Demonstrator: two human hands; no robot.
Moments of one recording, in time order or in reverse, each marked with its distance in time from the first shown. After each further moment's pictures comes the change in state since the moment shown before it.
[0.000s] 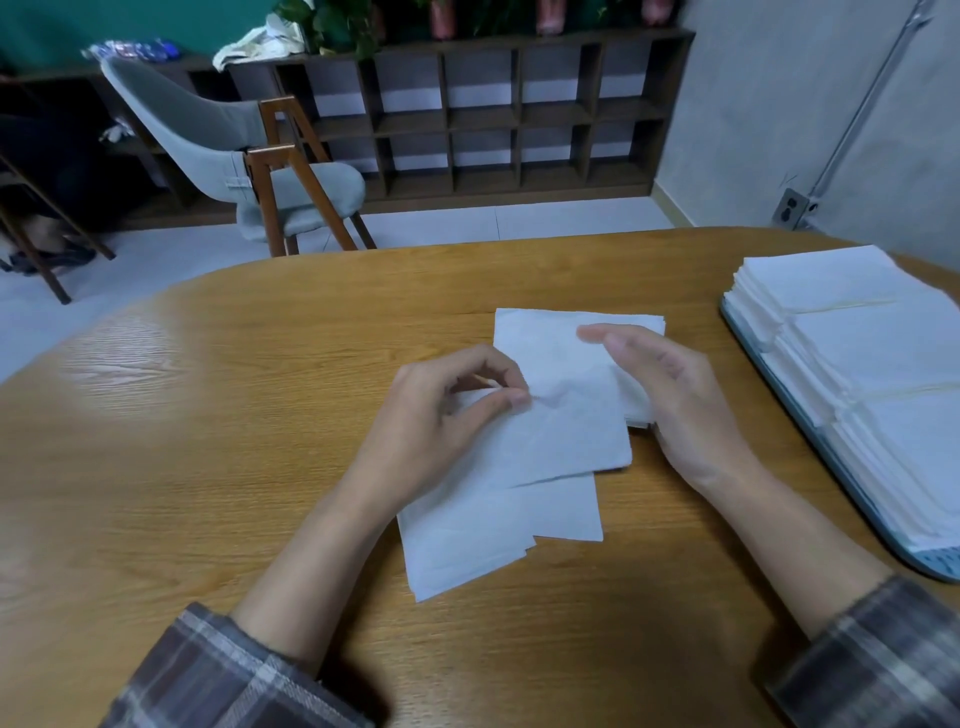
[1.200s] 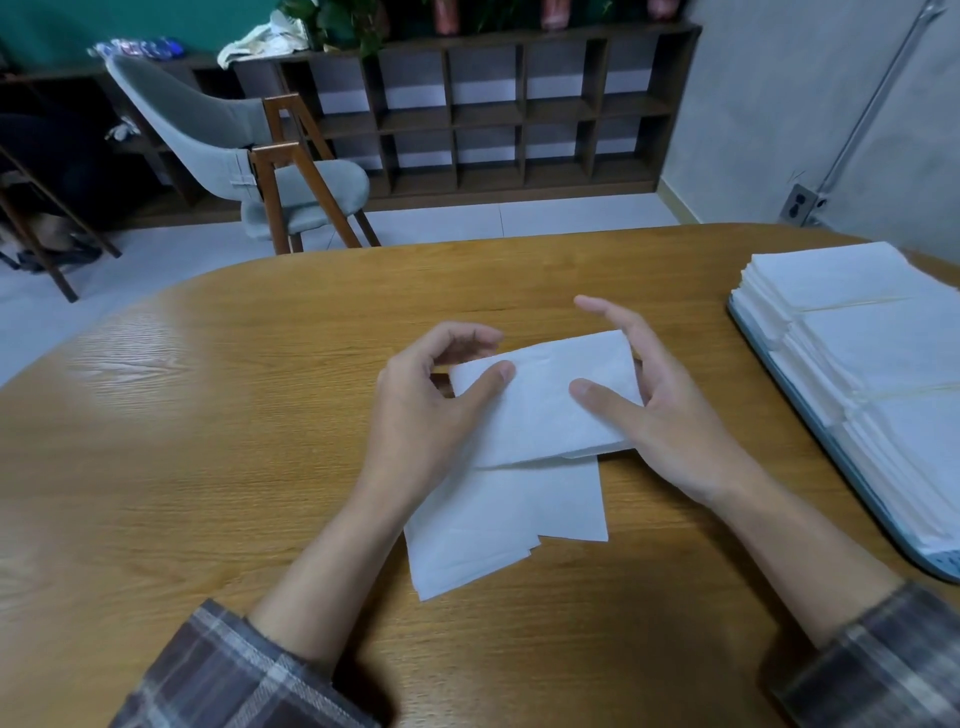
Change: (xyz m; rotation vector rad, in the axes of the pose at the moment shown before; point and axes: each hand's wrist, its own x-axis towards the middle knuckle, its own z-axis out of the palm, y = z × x) left_hand 0.000 0.001 0.008 -0.039 0.296 -0.208; right_hand -0.009 -0.009 0.010 0.122 -0.206 0.003
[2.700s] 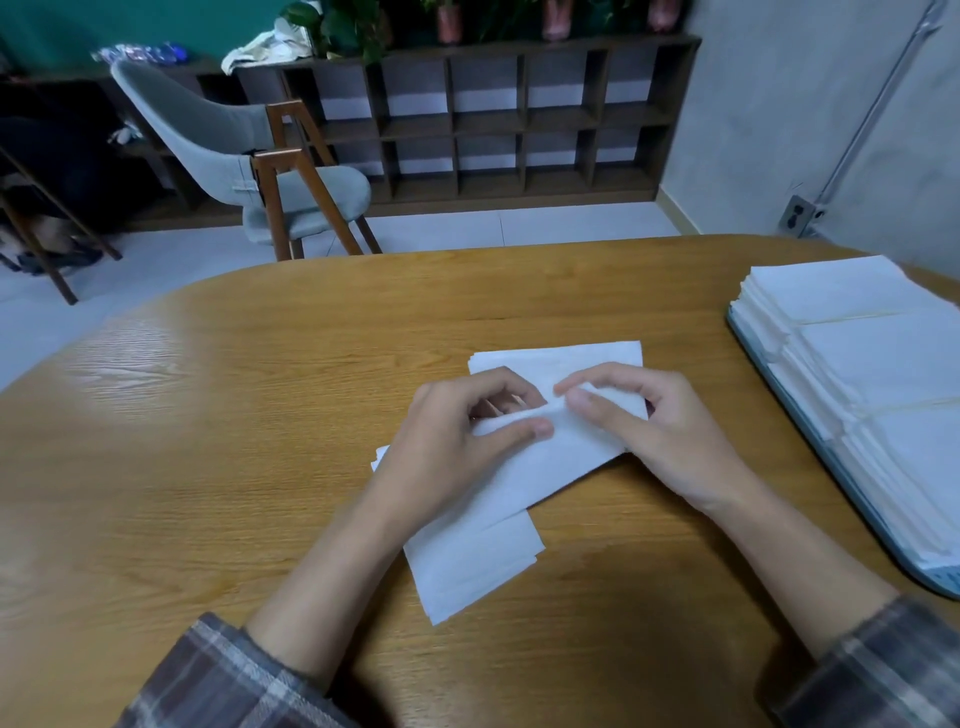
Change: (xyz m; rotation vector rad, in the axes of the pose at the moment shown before) left_hand -0.004 -0.002 0.003 0.088 -0.290 0.094; right_hand 0.002 0.007 -0.007 -0.165 0.017 0.017
